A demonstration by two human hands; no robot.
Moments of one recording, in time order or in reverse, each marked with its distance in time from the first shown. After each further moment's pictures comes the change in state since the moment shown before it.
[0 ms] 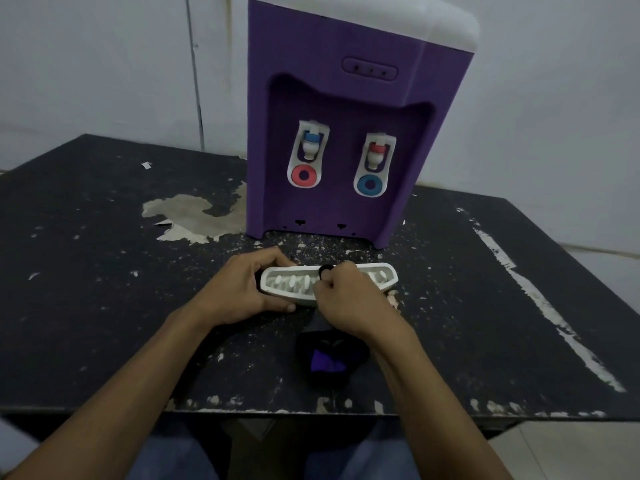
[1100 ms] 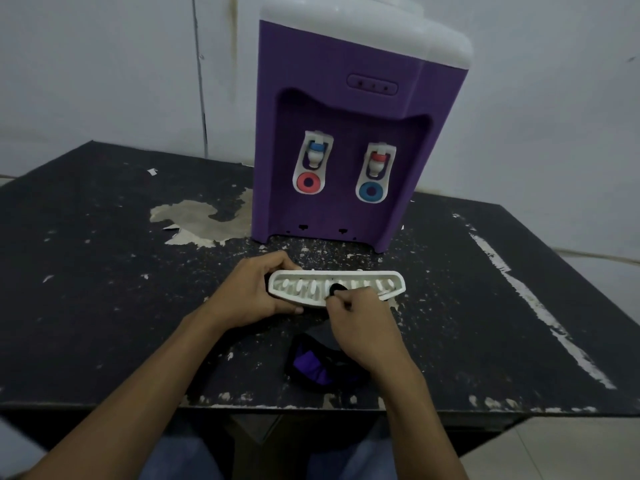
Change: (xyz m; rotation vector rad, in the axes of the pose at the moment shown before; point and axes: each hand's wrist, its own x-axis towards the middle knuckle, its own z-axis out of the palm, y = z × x) left_hand -0.001 0.000 0.004 0.021 0.027 0.040; right_hand -0.026 0.018 0.022 0.196 0.194 0.072
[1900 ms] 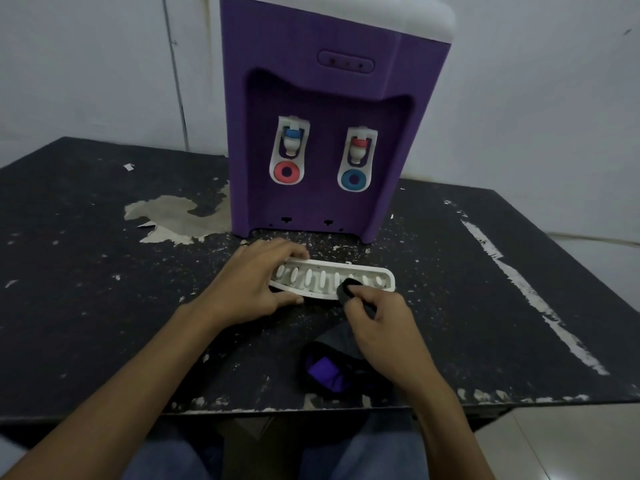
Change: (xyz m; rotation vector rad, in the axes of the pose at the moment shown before) left_hand 0.018 0.009 0.015 0.476 -0.030 0.150; right_hand -0.012 0.036 -0.032 0.226 0.031 -0.124
